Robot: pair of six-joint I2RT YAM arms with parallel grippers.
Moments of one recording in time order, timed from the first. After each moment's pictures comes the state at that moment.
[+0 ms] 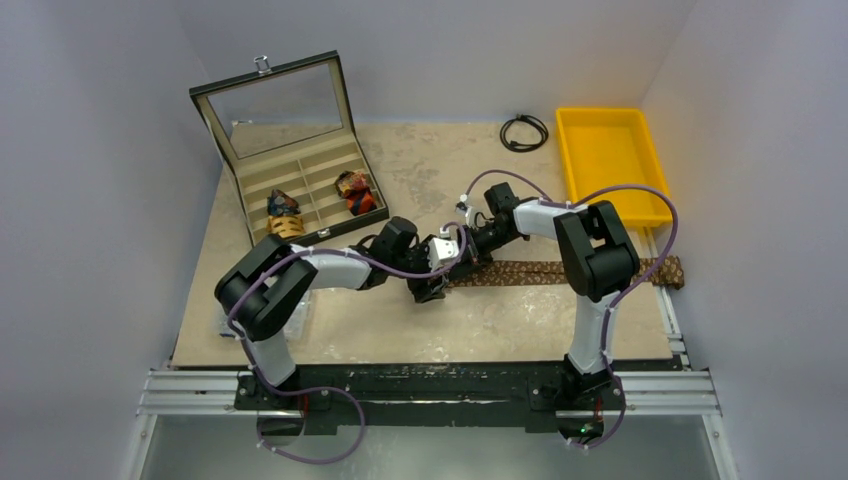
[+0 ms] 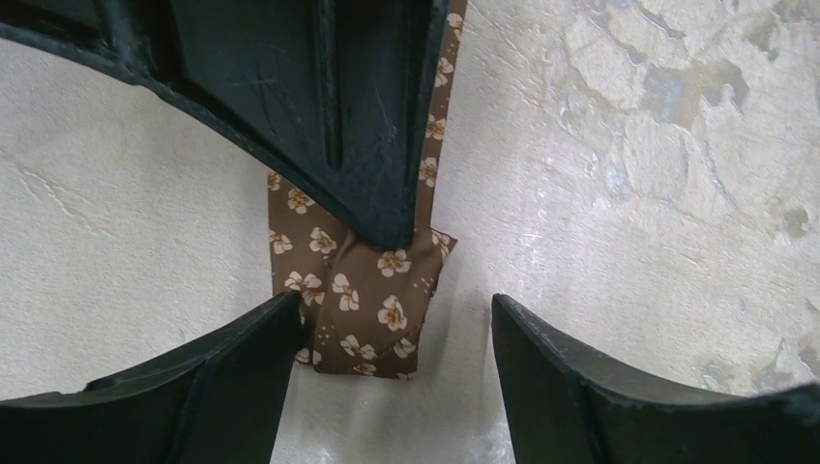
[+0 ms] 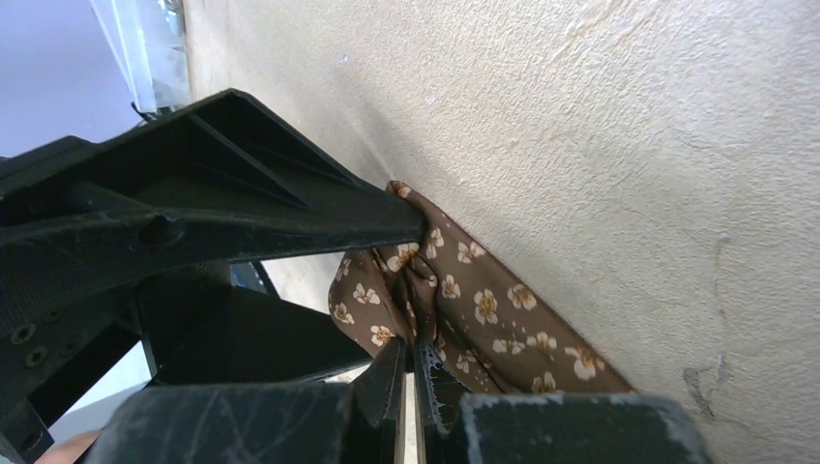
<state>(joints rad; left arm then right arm) -0.72 1.78 0.84 0.21 0.52 0.35 0.36 1.99 1.16 -0.50 -0.90 0.09</state>
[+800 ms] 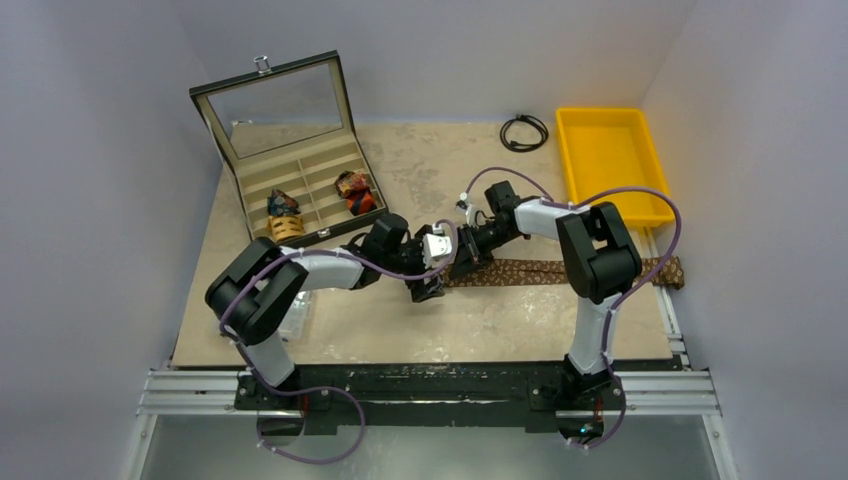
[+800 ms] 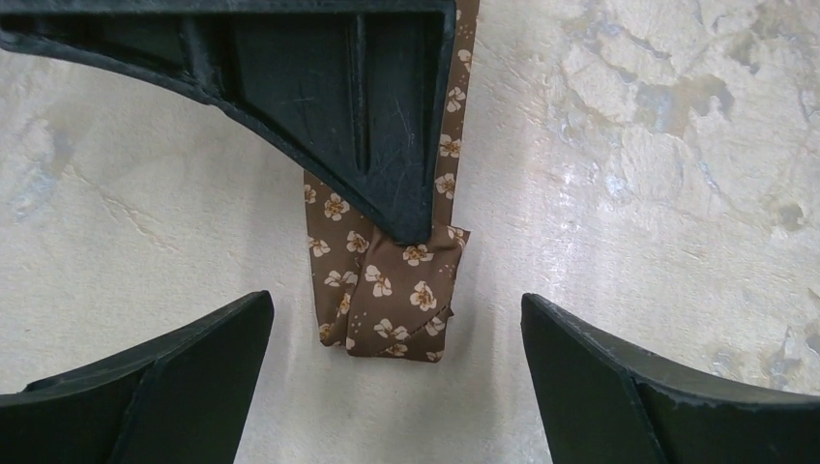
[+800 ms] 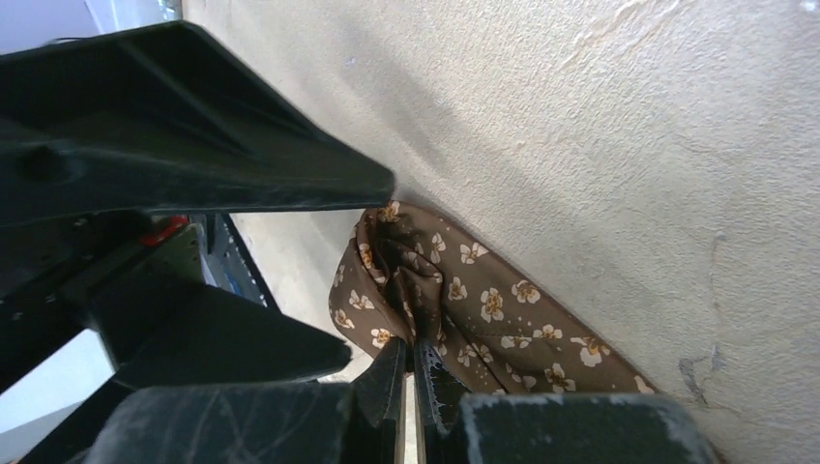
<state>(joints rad) -0.69 1.71 0.78 0.29 0.57 0.40 0.36 1.97 1.16 -0.51 -0.88 0.07</state>
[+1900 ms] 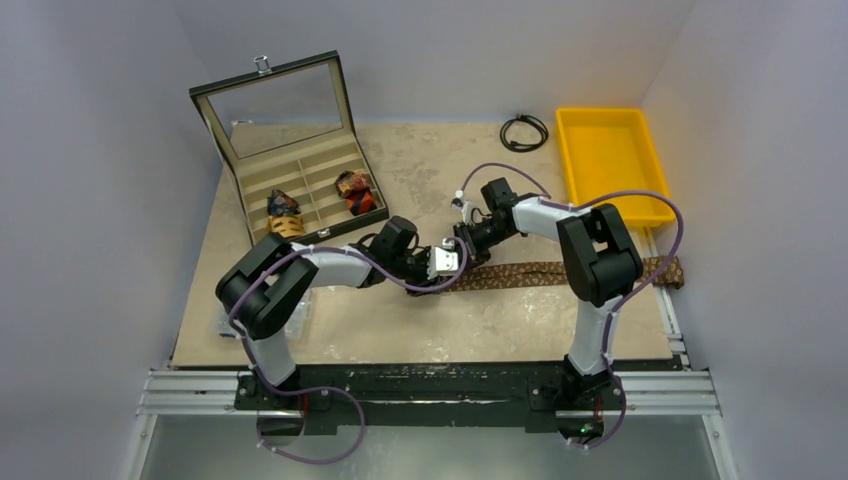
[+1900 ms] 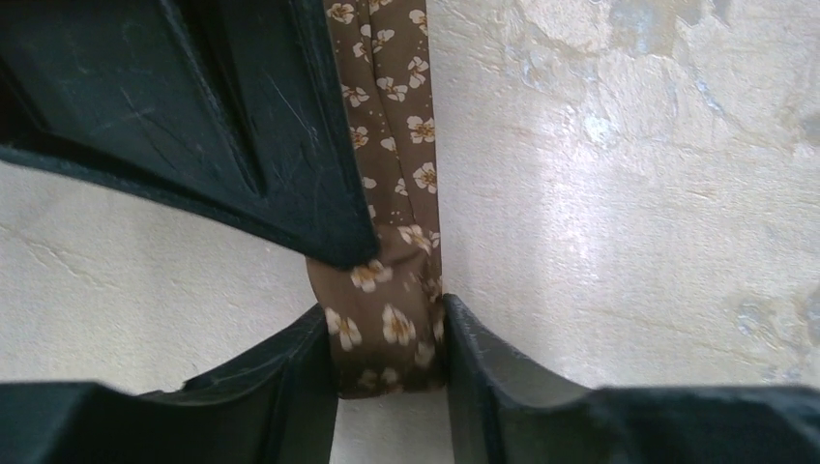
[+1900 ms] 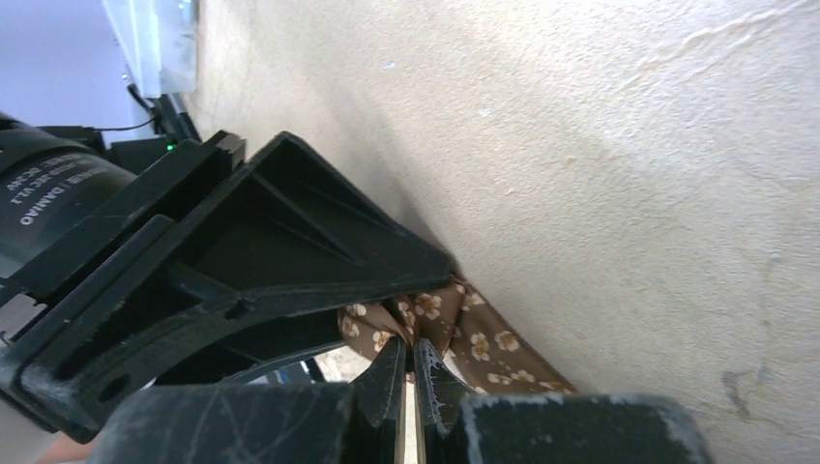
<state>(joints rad) -0.72 1.79 0.85 0.16 0.60 0.60 0.38 1.95 1.18 -0.53 -0.89 0.06</state>
